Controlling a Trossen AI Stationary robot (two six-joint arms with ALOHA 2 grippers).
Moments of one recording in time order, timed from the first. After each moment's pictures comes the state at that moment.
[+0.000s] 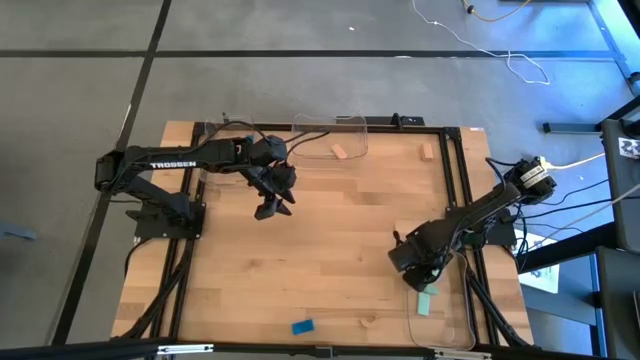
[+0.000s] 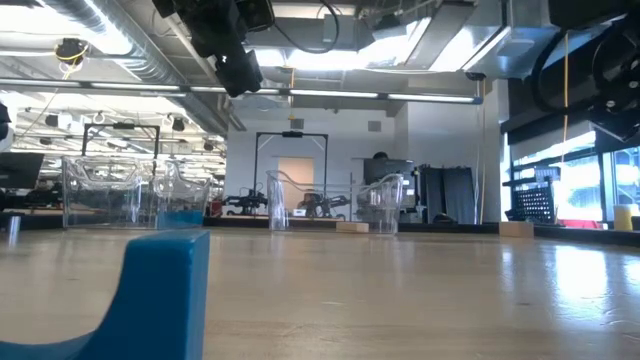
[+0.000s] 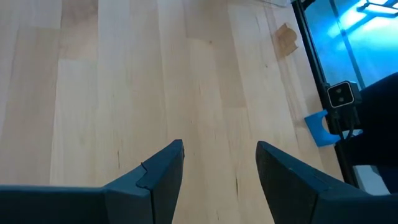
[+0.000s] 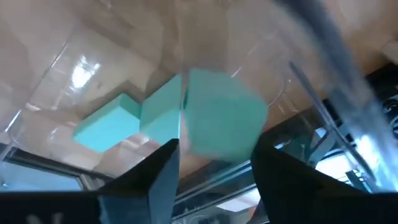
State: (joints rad) left arm 0.24 1.35 1.11 -0.62 0.49 0.05; right arm 0.50 1.52 0.90 -1.13 -0.45 1.28
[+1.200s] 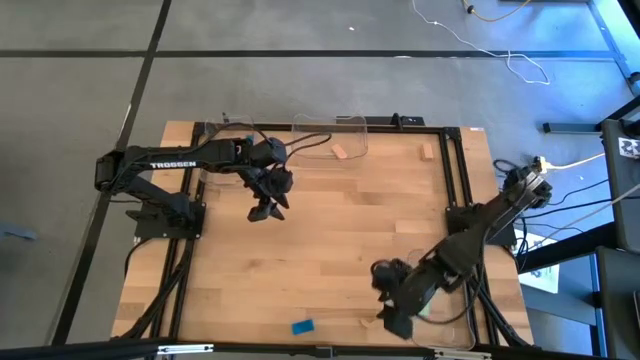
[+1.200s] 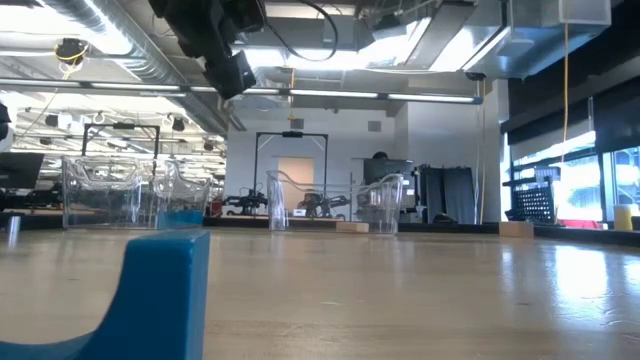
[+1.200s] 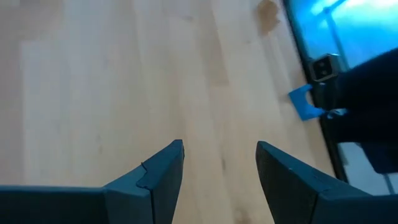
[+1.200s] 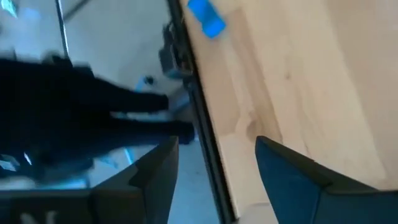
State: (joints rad) left arm 0.24 1.35 1.11 -0.71 0.55 0.13; right arm 0.70 1.60 1.41 -0.75 0.02 1.04
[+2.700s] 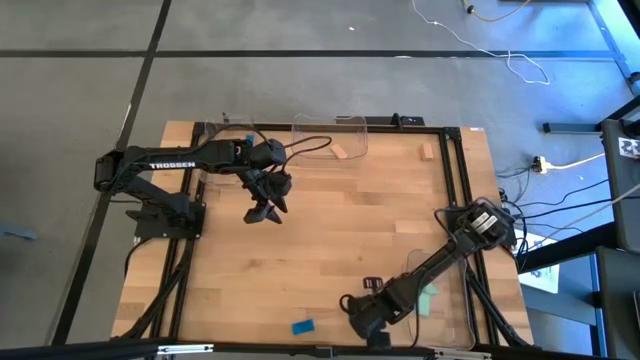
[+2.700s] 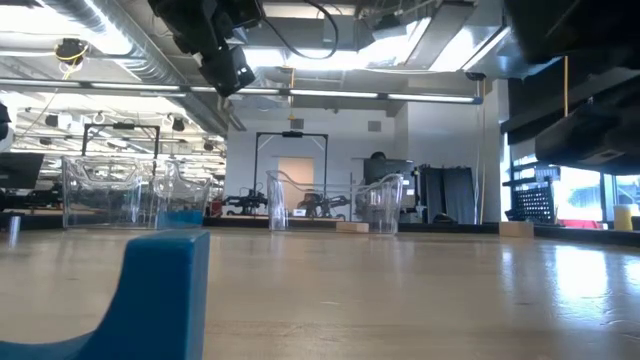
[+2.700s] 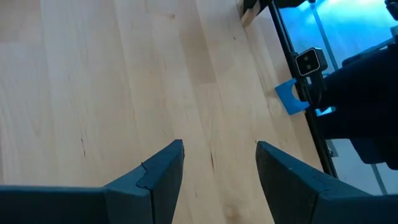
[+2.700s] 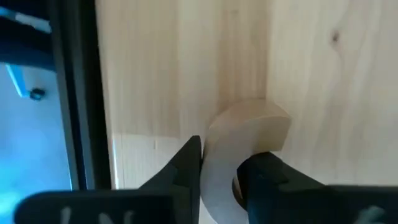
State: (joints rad) left arm 0.23 1.34 1.11 -0.73 0.59 0.15; right arm 0.68 2.07 1.39 -0.63 -0.05 0.70
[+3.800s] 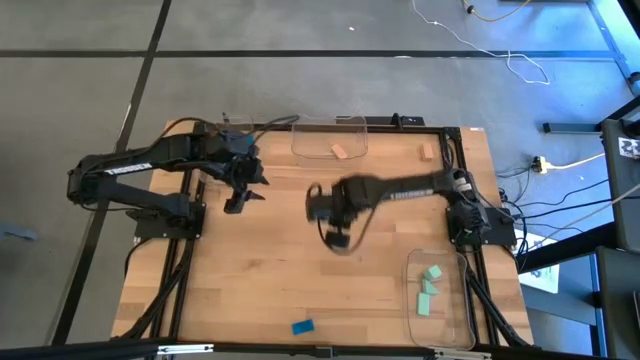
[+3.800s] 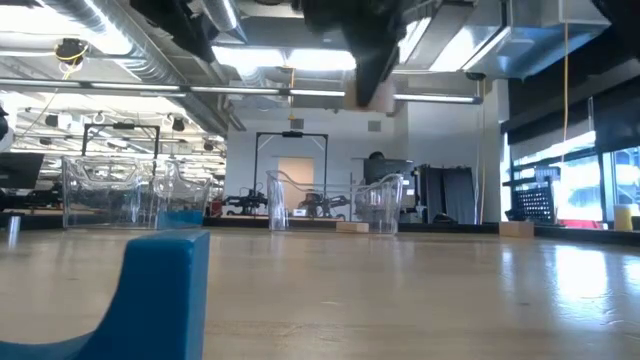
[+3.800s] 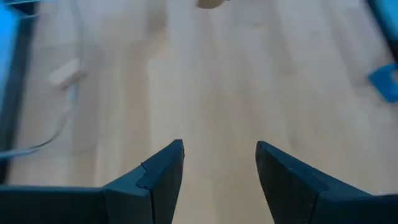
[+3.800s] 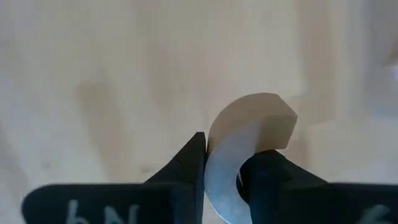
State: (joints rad) left arm 0.23 1.05 1.11 -0.86 0.21 0.27; right arm 0.12 2.08 2.04 -1.40 0.16 0.33
